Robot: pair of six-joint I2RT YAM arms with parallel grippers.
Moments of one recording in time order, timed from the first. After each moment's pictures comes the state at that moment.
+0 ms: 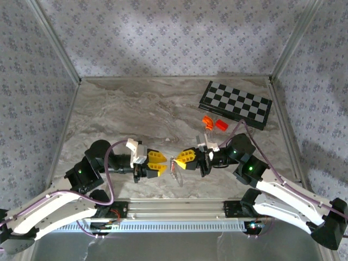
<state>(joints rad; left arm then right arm) -0.98 0.65 0.72 -0.11 0.58 -0.07 0.87 0.80 0.62 0.31 -0.80 0.17</state>
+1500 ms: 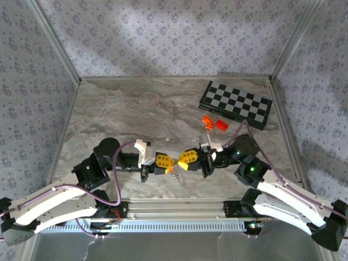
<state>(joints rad) -1.06 0.74 0.76 -0.05 0.55 0.00 0.87 0.78 0.62 0.34 -0.83 0.21</state>
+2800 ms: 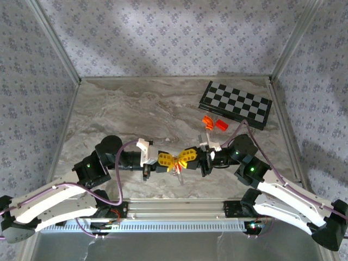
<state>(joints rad) -1.06 0.78 0.82 -0.10 0.52 0.06 0.87 0.78 0.62 0.31 -0.78 0.19</state>
